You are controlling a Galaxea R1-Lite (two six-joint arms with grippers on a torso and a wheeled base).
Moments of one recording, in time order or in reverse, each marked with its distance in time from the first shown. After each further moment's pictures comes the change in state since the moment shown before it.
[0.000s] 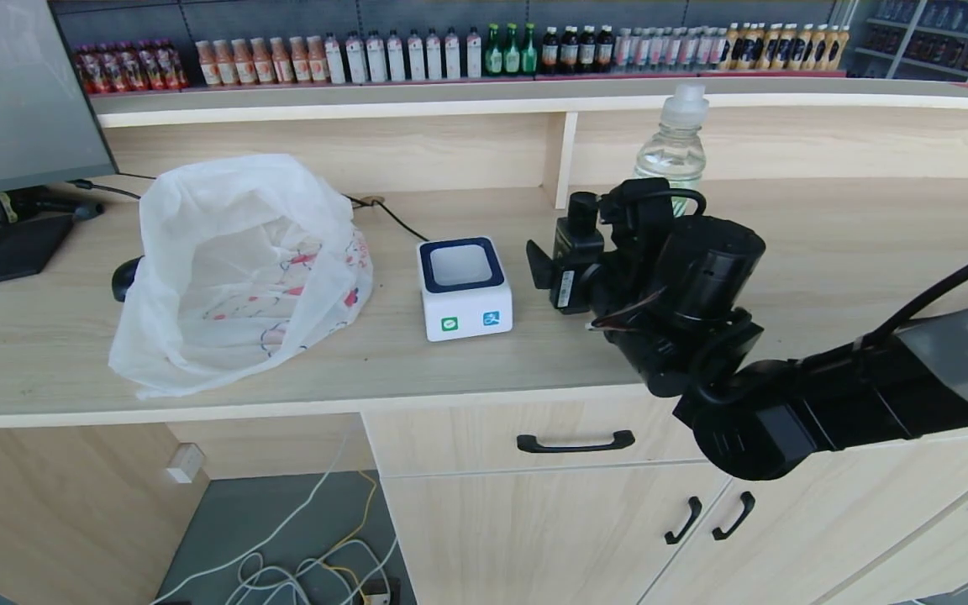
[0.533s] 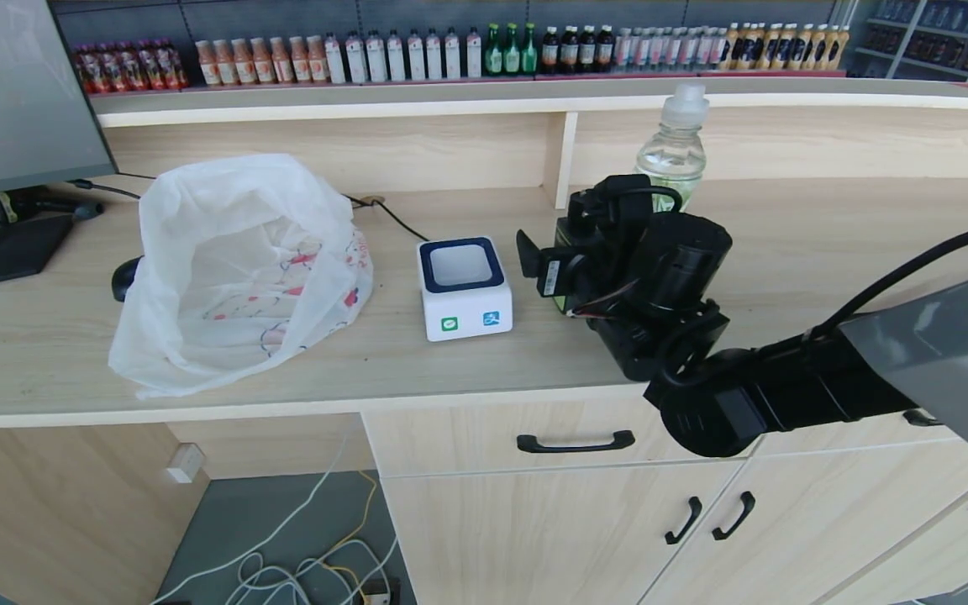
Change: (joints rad) left arm 0.000 0.000 0.000 0.000 0.000 0.000; right arm -0.010 0.082 -0.121 0.000 0.008 0.001
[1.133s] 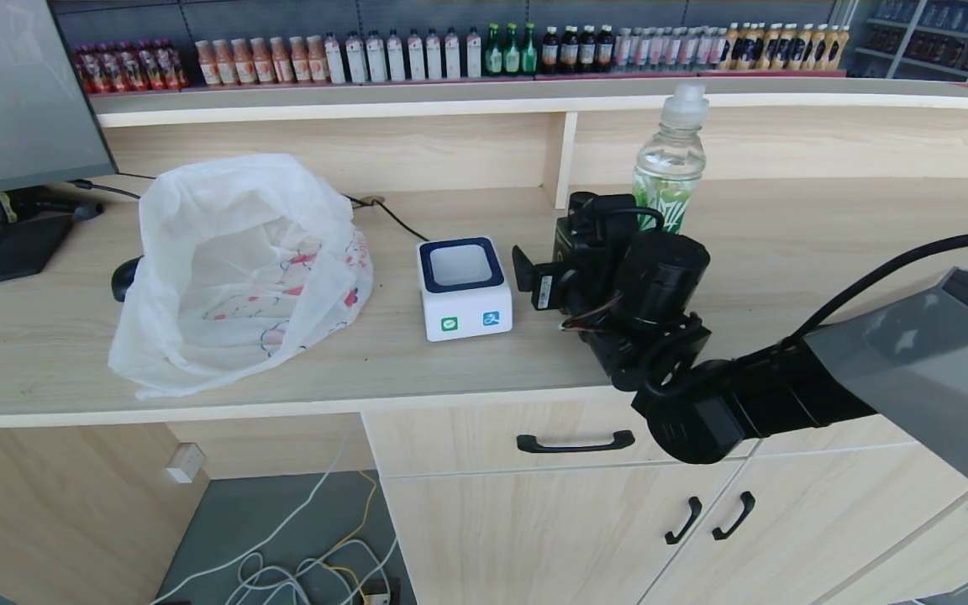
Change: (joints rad) left arm 0.000 0.000 0.000 0.000 0.000 0.000; right arm 0.000 0.046 -0.006 -0.016 -0.007 -0.001
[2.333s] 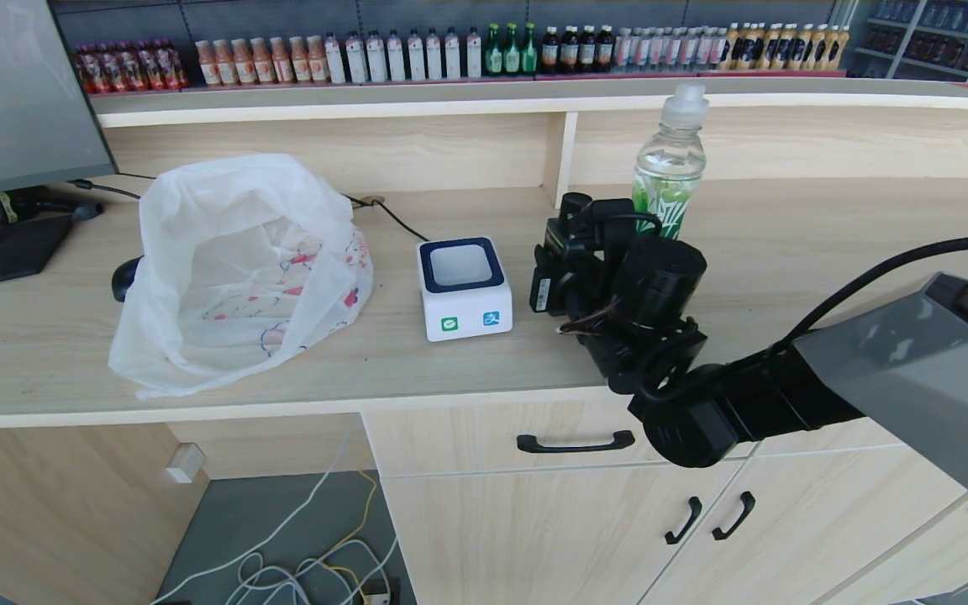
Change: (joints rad) left arm 0.000 0.000 0.000 0.000 0.000 0.000; right arm 0.000 0.014 0.004 -0.030 -0.001 0.000
